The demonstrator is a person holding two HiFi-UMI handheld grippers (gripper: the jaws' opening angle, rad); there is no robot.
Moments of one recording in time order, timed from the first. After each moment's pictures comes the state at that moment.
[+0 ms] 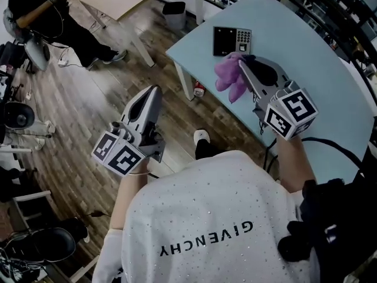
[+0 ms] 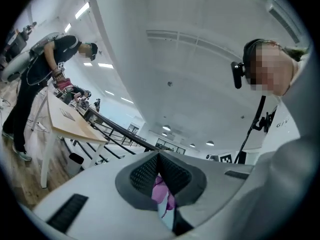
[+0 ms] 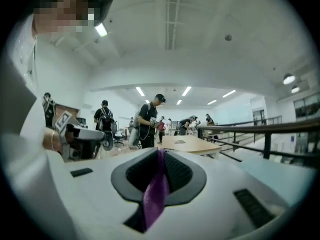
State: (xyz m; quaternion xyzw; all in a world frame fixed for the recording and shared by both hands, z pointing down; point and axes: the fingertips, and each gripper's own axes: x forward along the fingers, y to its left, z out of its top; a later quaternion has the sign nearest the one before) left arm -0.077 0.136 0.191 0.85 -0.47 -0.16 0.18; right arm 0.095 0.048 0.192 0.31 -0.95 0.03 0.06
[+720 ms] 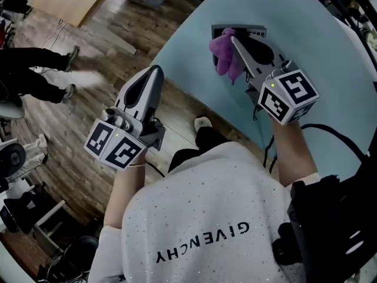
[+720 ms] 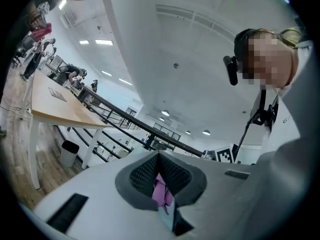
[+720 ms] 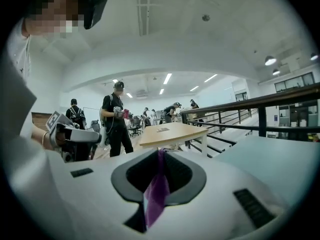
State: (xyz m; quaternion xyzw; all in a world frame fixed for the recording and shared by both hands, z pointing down) left arm -0.077 -0.064 0.260 0.87 -0.43 -0.10 0.23; right arm 0.070 -0.135 0.281 0.38 -0.91 0.11 0.08
